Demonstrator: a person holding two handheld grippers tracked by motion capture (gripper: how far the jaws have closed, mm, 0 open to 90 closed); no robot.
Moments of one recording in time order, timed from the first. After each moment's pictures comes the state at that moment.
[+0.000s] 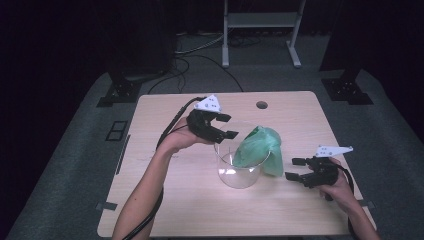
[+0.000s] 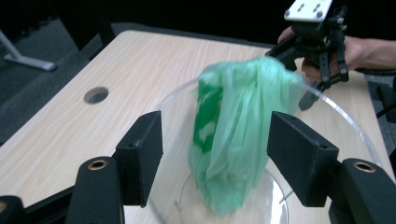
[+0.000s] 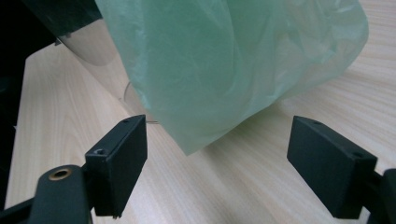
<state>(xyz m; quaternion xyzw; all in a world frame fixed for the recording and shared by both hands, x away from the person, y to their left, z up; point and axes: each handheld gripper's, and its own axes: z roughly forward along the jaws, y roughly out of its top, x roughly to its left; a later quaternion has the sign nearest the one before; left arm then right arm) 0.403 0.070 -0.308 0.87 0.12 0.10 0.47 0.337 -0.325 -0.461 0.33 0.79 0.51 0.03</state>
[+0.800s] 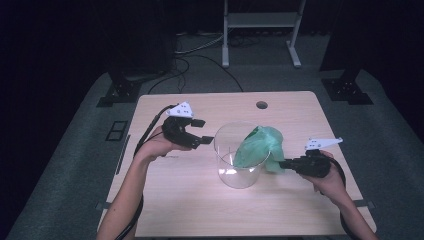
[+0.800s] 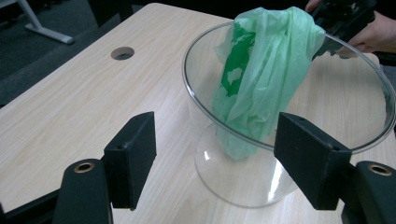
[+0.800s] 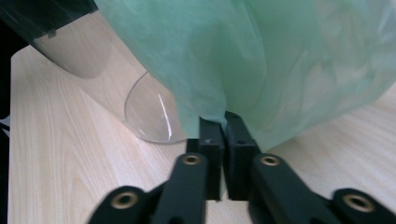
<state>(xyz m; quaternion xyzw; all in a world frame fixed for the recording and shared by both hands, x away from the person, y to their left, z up) 0.399 0.132 -0.329 0.86 0.18 0.09 0.47 0.344 -0.297 -0.433 0.34 0.81 0.48 0.04</state>
